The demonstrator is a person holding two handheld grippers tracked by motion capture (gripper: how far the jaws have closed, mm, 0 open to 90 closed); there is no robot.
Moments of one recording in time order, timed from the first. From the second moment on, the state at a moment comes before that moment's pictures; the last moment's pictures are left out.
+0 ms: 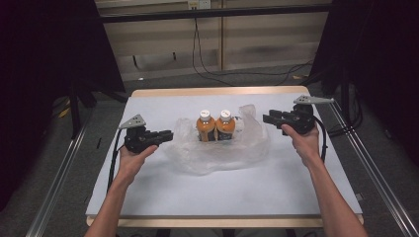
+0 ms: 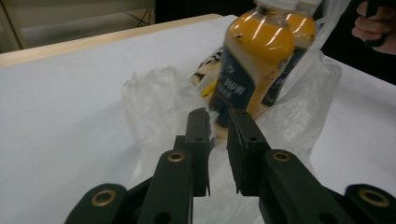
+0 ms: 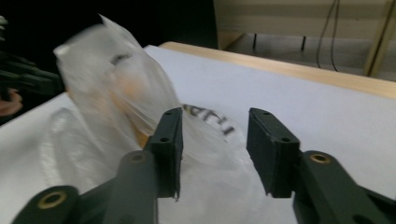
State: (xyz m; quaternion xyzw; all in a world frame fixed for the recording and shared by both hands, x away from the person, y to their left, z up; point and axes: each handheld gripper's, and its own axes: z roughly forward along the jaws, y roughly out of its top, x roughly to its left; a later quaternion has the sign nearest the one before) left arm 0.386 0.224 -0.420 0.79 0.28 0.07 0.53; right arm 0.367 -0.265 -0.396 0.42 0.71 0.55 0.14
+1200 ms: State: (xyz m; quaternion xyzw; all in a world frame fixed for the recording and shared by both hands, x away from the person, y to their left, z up) left arm 0.417 0.144 -0.457 0.89 0.23 0.03 0.40; right arm 0.404 -0.172 -0.452 0.36 0.84 0.40 0.07
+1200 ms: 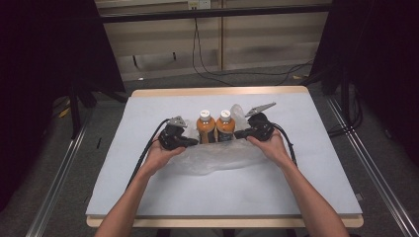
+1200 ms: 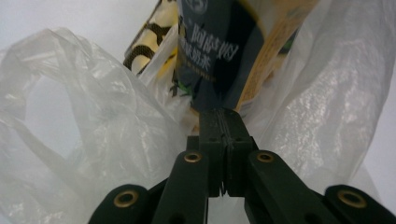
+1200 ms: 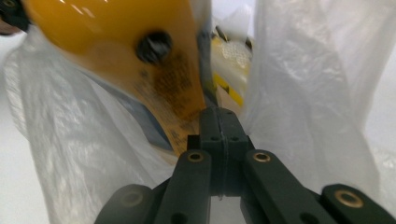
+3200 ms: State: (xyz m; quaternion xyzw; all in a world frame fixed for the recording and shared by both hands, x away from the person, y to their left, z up) left arm 0.397 0.172 -0.458 0.96 0.14 -0.01 0.25; right arm 0.368 -0.235 -0.458 0.26 0.94 0.21 0.06
